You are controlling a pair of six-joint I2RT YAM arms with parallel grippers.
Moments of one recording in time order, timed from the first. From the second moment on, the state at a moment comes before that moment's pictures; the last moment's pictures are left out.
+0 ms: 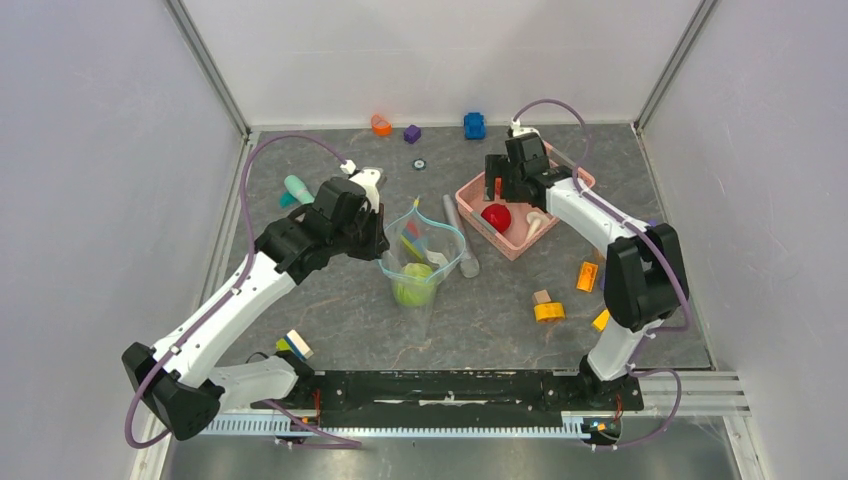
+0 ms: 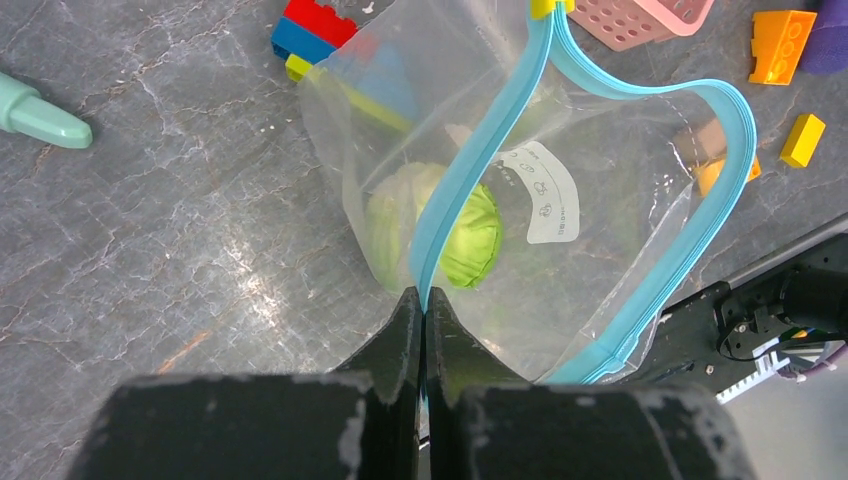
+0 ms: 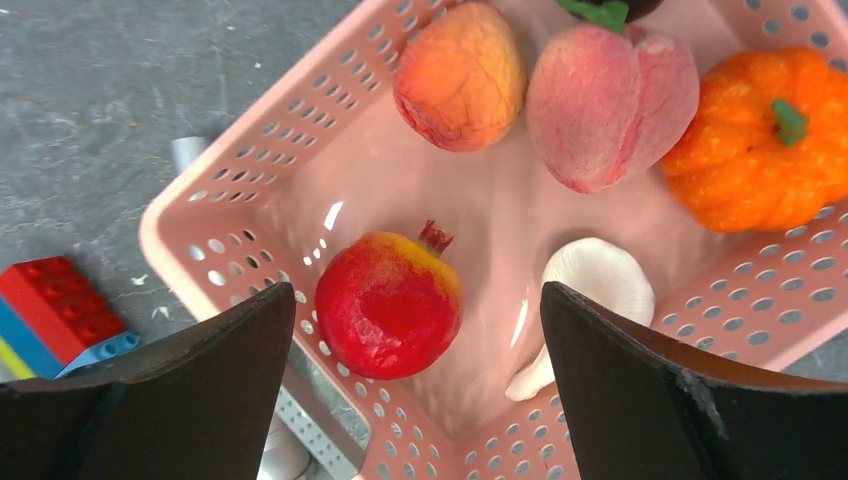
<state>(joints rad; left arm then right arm) -0.65 1.13 1.18 -0.80 -0.03 -0.38 0.37 1.73 1.34 -0.39 0.19 0.29</state>
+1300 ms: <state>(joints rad) -0.65 1.13 1.16 -0.76 0.03 -0.38 0.37 1.85 1.24 -0.32 0.17 0.37</state>
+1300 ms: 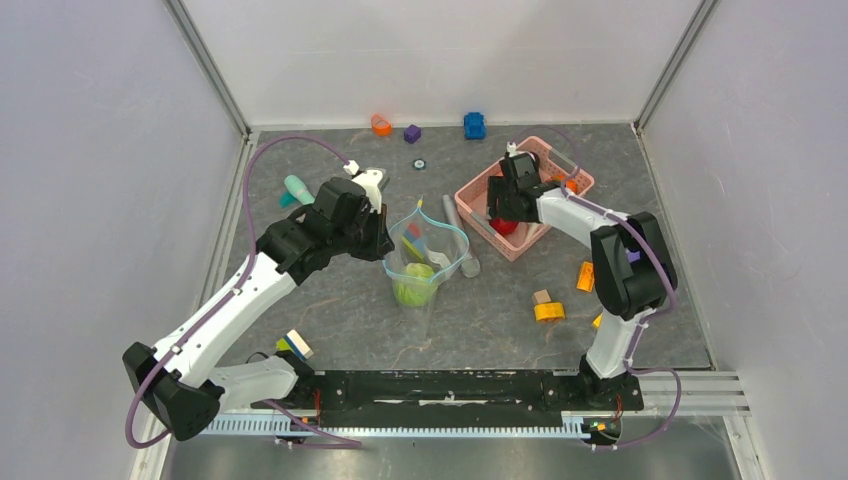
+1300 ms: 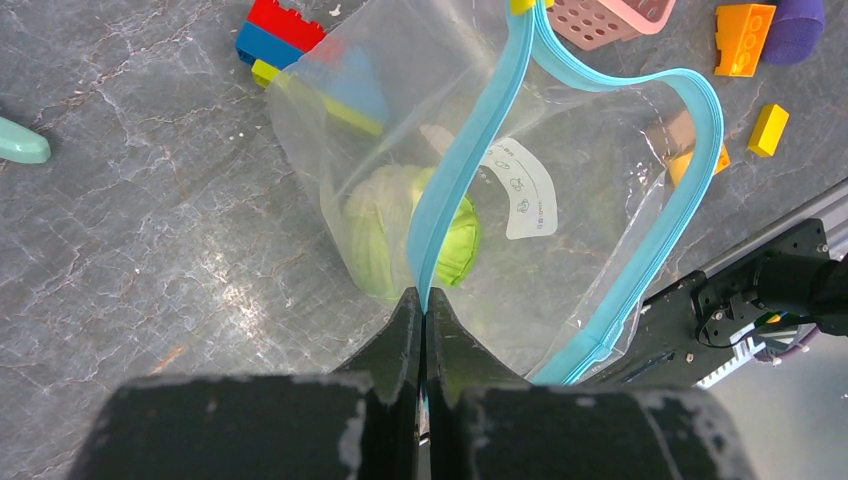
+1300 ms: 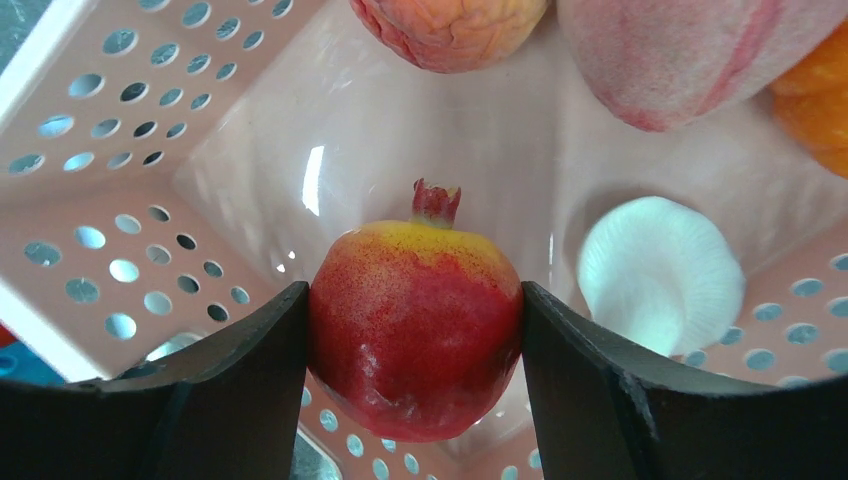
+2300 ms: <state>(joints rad) -0.65 1.11 1.14 -0.74 0.04 -0.38 0.67 1.18 0.93 0.20 -0.63 -0.02</state>
